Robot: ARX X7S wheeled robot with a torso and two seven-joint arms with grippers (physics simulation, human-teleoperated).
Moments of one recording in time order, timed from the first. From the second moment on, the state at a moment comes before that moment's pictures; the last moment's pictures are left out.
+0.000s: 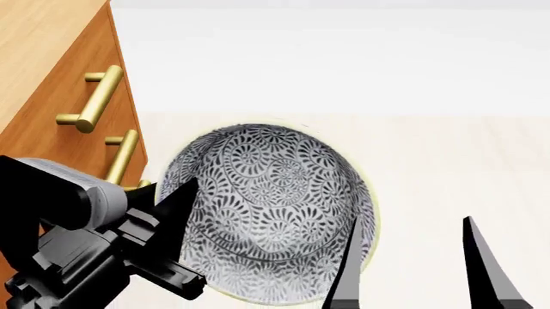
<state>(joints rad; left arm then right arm) -0.61 -0.25 0.15 0.65 -1.08 -1.09 -0.46 -0.03 0.56 -0.31 -0.70 0.33 -0.07 0.54</state>
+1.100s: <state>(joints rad) -0.92 -0.21 0.66 0.35 -0.56 -1.03 -0.45 -0.19 0.52 -0.13 -0.36 0.77 -0.48 0.34</state>
